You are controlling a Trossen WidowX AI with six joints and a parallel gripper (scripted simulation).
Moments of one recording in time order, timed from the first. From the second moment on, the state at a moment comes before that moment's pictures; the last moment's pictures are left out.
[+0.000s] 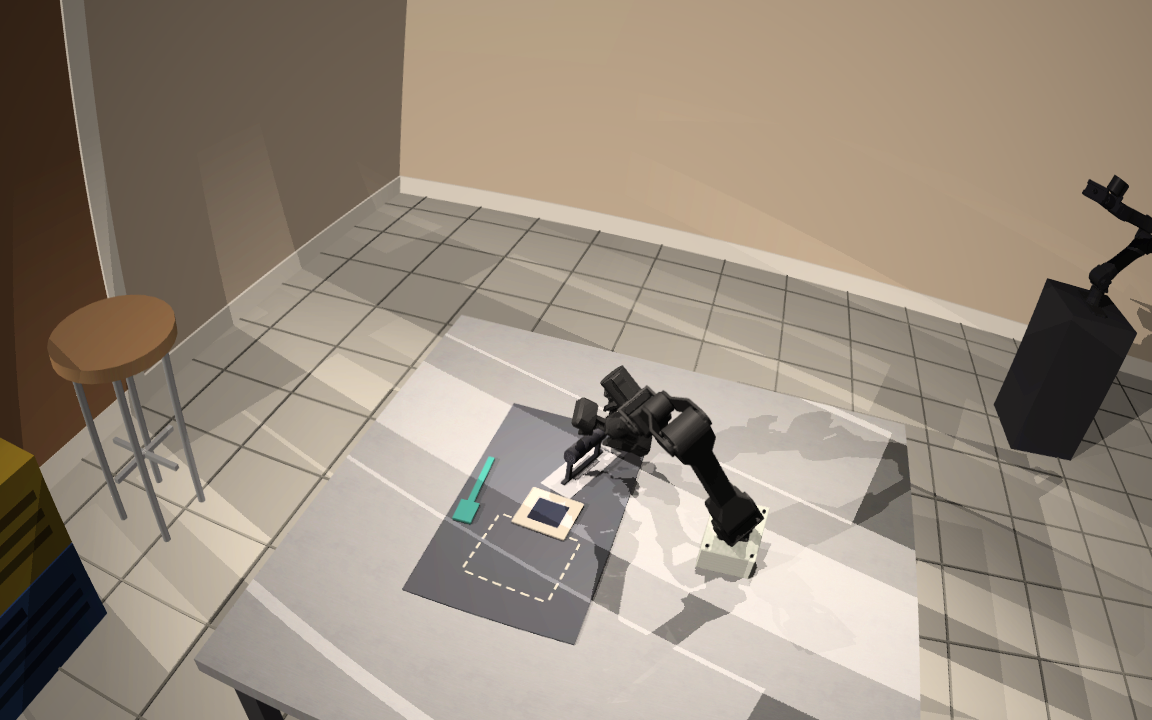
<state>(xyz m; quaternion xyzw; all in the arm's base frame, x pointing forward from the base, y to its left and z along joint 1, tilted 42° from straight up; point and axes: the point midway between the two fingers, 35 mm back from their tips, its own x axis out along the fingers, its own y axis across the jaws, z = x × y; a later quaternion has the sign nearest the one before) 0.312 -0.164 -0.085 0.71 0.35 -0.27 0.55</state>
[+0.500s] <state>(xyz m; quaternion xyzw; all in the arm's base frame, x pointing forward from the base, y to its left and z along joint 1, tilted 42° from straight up) 0.306 -0.146 -0.073 0.85 0.22 -0.29 0.38</state>
